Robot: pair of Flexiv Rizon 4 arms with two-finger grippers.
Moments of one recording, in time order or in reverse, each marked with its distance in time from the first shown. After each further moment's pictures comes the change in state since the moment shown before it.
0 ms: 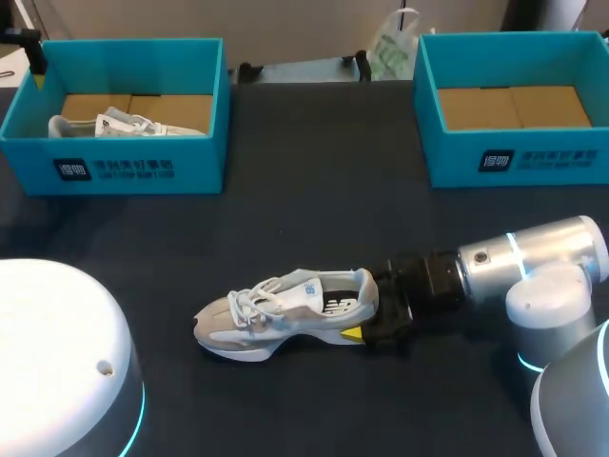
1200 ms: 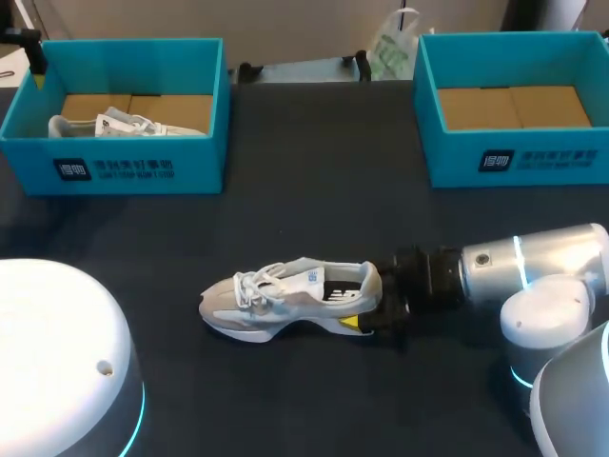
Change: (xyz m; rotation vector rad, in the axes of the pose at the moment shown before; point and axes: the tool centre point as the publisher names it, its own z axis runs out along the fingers) left arm 0.000 0.000 0.000 0.000 0.000 0.000; right arm -0.018 0.001 -0.007 0.056 -0.136 0.001
